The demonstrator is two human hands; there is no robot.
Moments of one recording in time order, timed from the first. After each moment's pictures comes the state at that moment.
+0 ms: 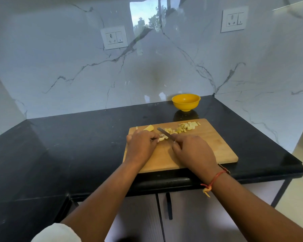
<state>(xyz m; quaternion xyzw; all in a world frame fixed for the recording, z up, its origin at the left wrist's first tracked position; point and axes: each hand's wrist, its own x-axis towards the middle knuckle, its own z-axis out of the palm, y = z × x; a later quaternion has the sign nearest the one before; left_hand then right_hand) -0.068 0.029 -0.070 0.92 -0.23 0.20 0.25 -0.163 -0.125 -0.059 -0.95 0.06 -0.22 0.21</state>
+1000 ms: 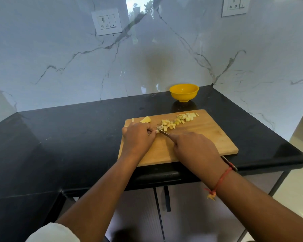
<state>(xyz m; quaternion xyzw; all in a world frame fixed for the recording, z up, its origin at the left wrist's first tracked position) -0.066 0.025 -0.073 0.93 -0.19 0.21 0.25 -0.178 -0.119 -0.047 -0.99 0.04 -0.11 0.09</state>
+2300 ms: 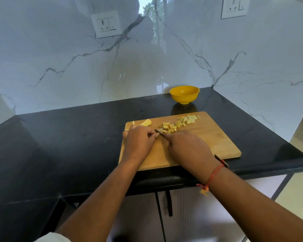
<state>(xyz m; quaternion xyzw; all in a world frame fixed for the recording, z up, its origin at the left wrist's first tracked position) -0.069 0.027 -0.069 0.93 -0.20 0.19 0.26 -0.148 -0.110 -0.051 -0.99 0.04 -0.10 0.11</state>
